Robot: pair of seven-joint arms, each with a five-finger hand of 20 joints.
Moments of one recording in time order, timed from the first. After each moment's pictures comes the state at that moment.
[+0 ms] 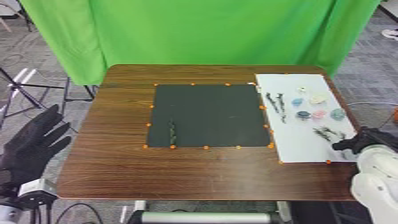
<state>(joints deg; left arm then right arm) 144.4 -64.0 -120.3 -129.1 43.1 -1.2 6.7 -109.1 -48.7 94.4 -114.8 -130.1 -25.7 53.0</state>
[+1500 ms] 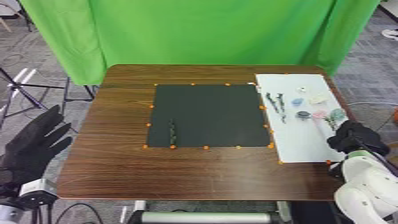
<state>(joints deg) 144.2 -64.1 -120.1 -129.0 43.1 -1.2 6.3 -112.5 -50.6 91.1 -118.3 -134.3 -6.6 46.4</state>
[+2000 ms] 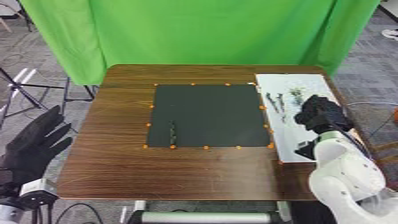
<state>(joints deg) 144.0 -64.2 -120.1 -129.0 43.2 -1.2 5.8 -100.5 -52.3 78.1 -122.0 -133.7 -5.3 43.1</state>
